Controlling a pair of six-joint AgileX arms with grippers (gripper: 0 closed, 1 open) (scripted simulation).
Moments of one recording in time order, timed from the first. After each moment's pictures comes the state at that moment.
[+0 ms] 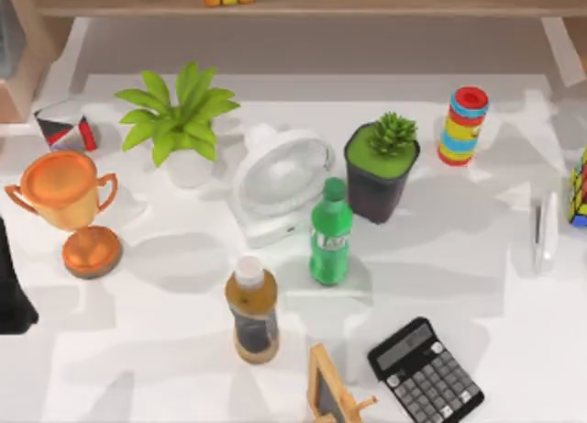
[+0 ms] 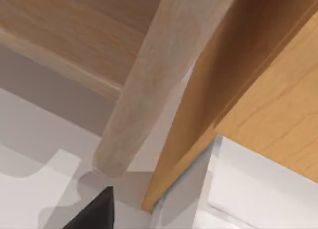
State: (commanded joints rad) left arm 0.00 0.00 0.00 0.00 0.00 0.00; right arm -0.24 1.68 1.17 0.00 -0.30 -0.56
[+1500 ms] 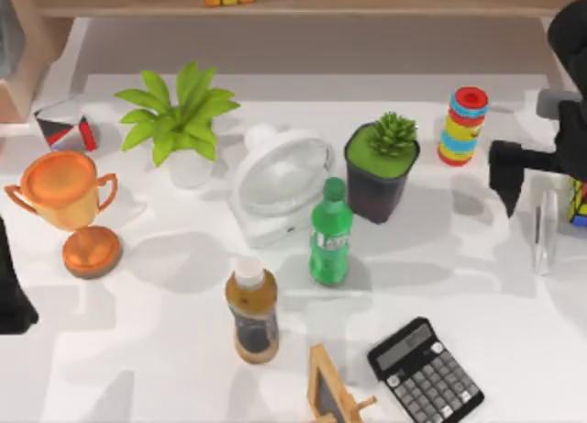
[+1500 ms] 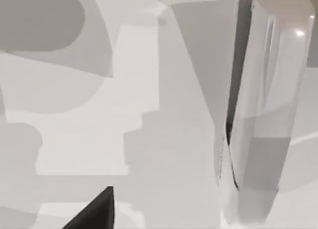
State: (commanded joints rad) left arm 0.00 0.00 0.00 0.00 0.00 0.00; right arm 0.17 1.97 1.41 -1.01 0.00 0.40
